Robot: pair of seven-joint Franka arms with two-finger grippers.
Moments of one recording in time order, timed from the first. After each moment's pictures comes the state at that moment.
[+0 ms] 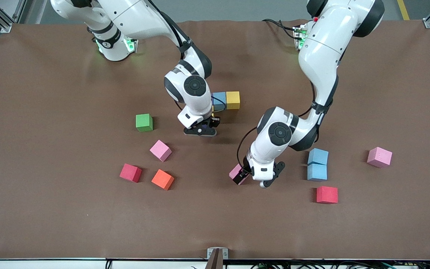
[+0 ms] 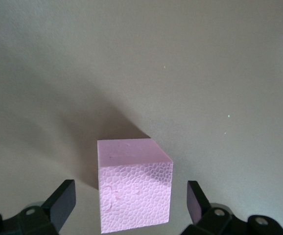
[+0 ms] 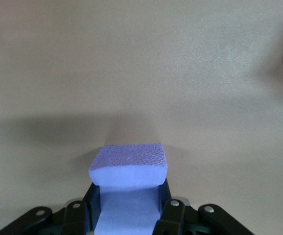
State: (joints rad) left arm -0.47 0.85 -0.10 -1.40 -0.10 2.50 -1.28; right arm 0.76 0.61 0.03 -1.75 0.00 2.39 0.85
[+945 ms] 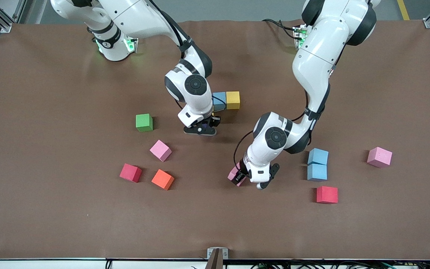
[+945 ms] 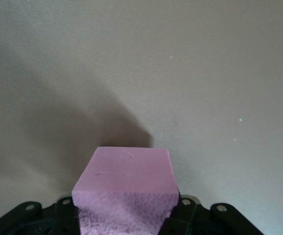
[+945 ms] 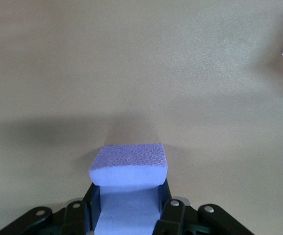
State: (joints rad) left arm -0.48 0.92 -0.11 -1.36 -0.13 2.56 -1.30; right arm 0.76 0.61 0.03 -1.76 0.00 2.39 0.88
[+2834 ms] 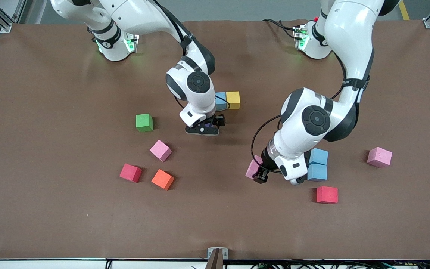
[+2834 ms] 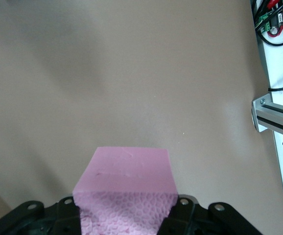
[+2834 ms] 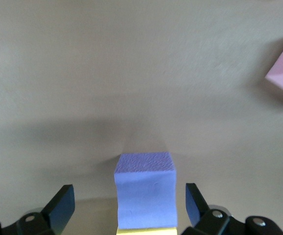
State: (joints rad) left arm -0.40 0.62 -0.09 -1.34 -0.13 2.18 -1.54; right arm 0.76 0.59 0.02 -1.65 0.00 2.26 0.87
